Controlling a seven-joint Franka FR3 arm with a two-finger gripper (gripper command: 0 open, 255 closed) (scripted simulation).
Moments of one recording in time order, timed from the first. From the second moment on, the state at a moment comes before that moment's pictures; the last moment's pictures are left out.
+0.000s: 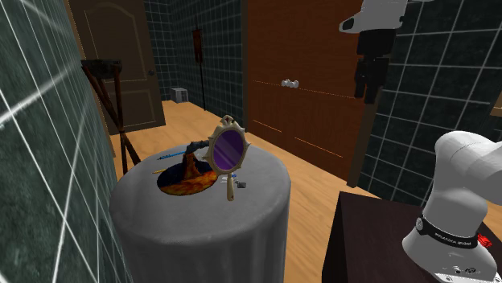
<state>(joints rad) -0.01 -0.82 -0.02 -2.28 0.03 1.45 -0.14</state>
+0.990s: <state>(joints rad) 0.12 -0.53 -0.21 -2.34 0.08 1.96 -0.58</state>
